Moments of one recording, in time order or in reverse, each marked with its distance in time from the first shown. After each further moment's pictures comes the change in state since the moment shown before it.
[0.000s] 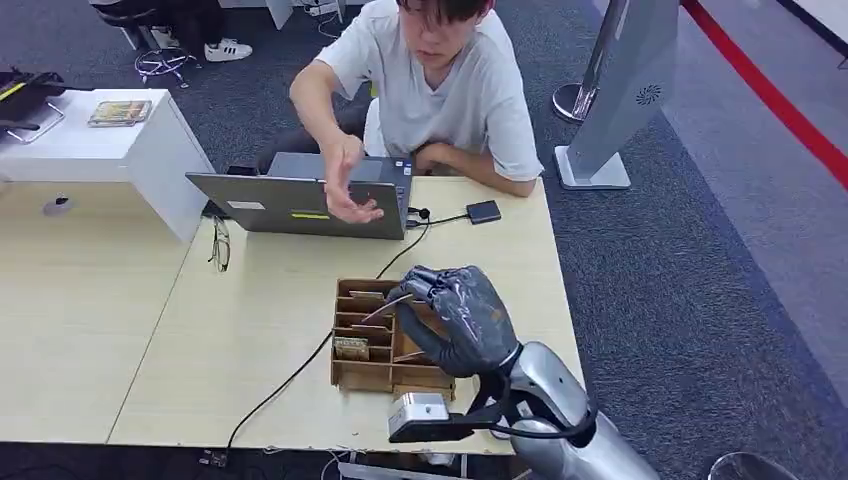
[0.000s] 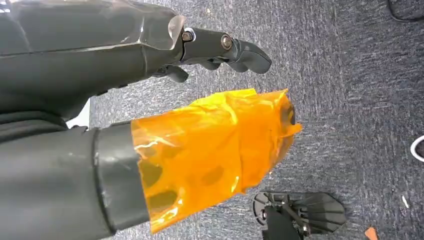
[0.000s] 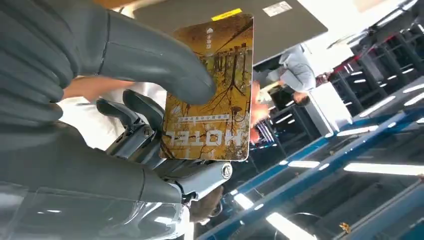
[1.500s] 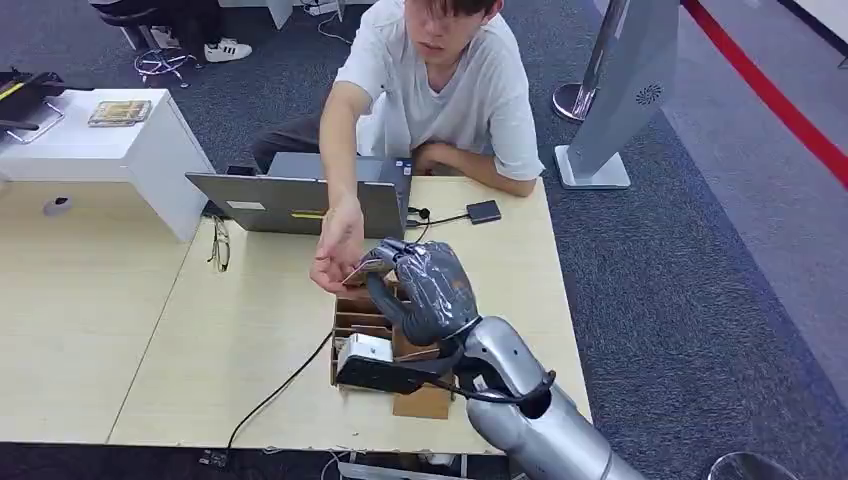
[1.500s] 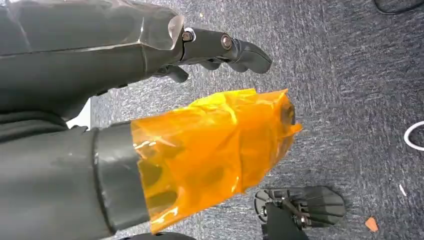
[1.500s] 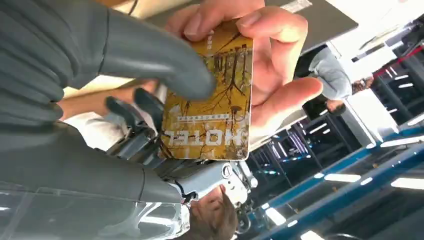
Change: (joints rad) left arm -0.025 -0.012 0.006 -0.010 -0.068 -0.030 0.045; right arm -0.116 0.136 0.026 0.168 0.051 0.034 0.160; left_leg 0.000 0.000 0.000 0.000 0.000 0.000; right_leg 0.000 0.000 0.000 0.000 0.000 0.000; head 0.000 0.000
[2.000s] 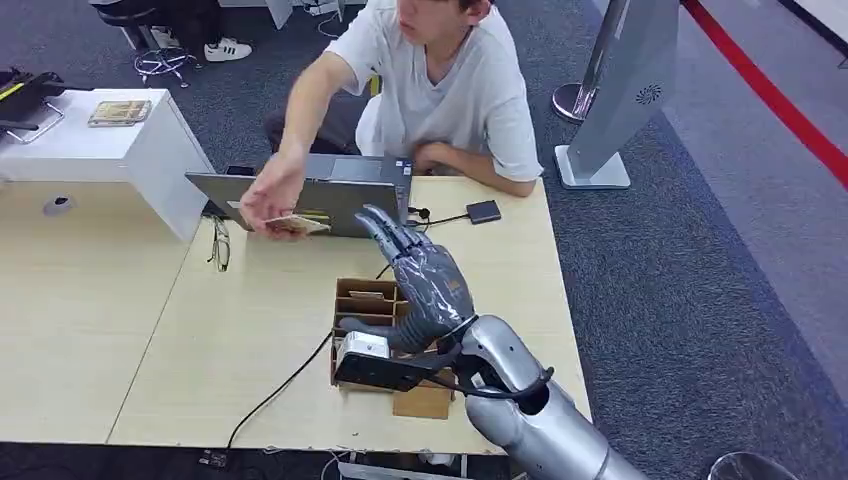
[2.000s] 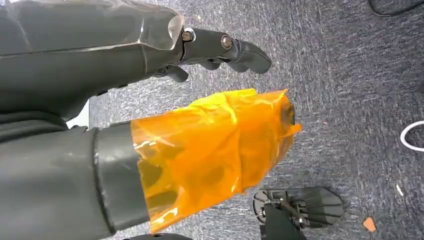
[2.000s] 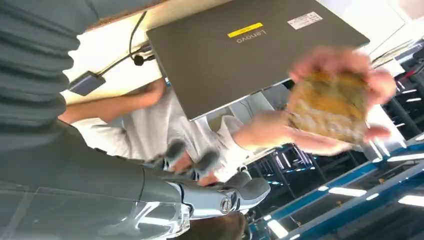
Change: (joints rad) left arm -0.002 0.000 0.008 -0.004 -0.017 -0.004 0.000; right arm -0.008 0.000 0.000 0.029 -0.004 0.023 0.002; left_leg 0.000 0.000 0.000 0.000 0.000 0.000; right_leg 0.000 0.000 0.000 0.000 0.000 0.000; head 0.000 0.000
